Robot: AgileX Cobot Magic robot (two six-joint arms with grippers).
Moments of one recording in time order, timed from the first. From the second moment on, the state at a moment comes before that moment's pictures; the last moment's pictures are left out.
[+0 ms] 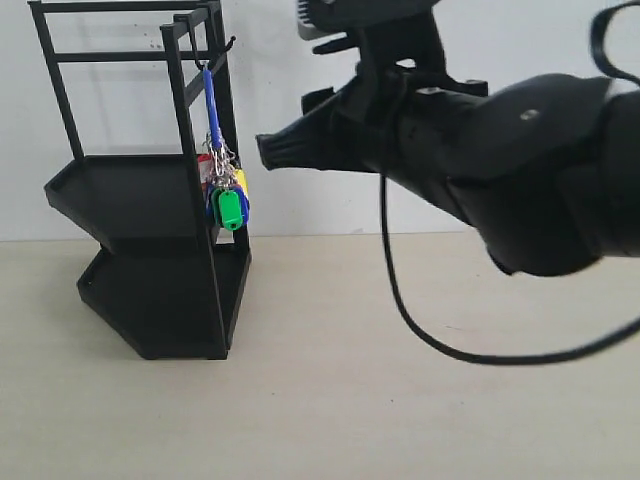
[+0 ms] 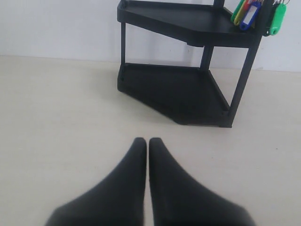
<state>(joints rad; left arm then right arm) 0.00 0.00 0.00 -0.15 0.29 0.07 0.69 1.54 -1.10 1.15 -0.50 -1.14</state>
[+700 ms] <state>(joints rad) 0.00 0.00 0.00 -0.15 0.29 0.07 0.69 1.03 -0.50 1.27 -0.20 -1.06</state>
